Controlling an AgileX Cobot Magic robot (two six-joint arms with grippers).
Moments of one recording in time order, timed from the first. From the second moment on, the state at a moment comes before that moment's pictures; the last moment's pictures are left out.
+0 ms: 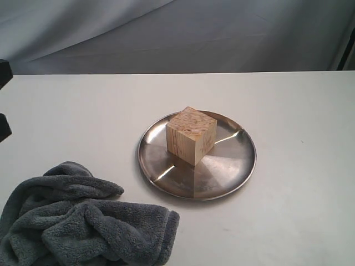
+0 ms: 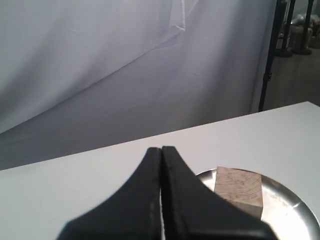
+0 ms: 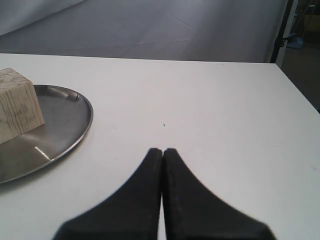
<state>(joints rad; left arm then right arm) -0.63 0.74 -0.50 -1.50 -0.23 1.45 -0.07 0.00 0.00 0.21 0.36 -0.25</state>
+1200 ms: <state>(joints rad) 0.04 0.00 -0.13 -1.50 -0.01 1.46 -0.07 0.00 0.00 0.21 0.36 -0.25</state>
